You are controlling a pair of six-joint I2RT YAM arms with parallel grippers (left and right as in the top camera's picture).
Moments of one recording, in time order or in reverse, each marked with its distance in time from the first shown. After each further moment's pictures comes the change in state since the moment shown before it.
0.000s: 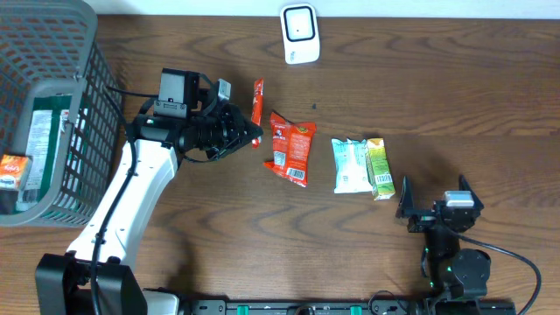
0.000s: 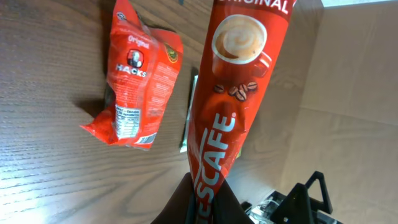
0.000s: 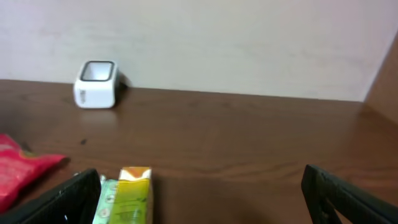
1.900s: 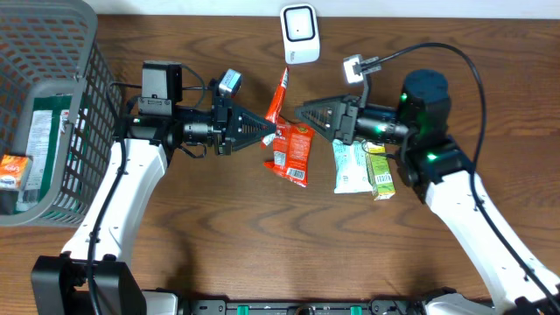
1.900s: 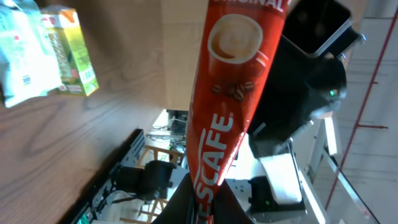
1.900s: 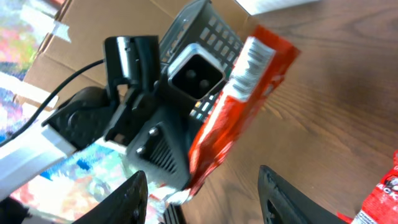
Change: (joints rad) left arm 0.069 0.000 0.000 0.120 0.709 -0.007; right arm 0.261 1.374 1.001 0.159 -0.997 0.748
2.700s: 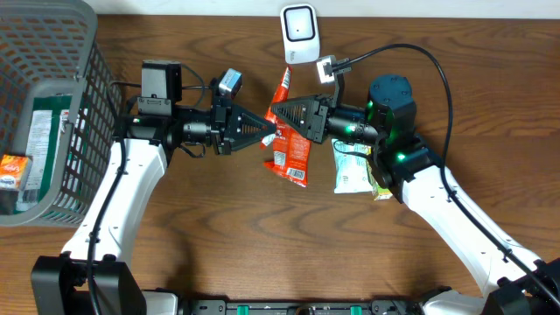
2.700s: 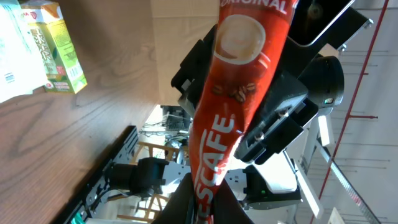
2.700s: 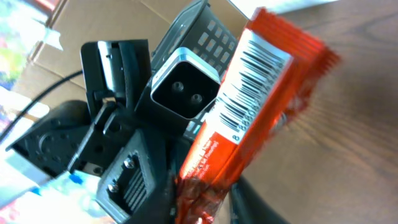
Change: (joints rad) left arm 0.000 0.000 0.000 0.013 0.044 -0.001; right arm 0.126 0.079 0.000 0.143 0.146 0.071
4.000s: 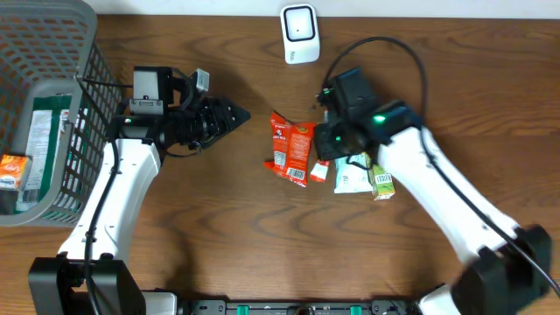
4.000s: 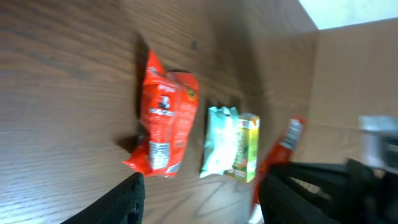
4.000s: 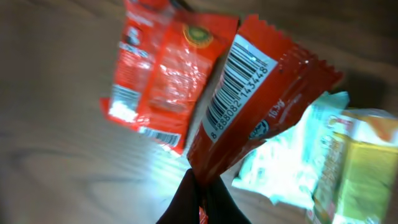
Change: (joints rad) left arm 0.045 0.000 -0.003 -0.100 -0.767 0.142; right arm 0.082 0.225 0.382 -1.181 0.752 -0.480
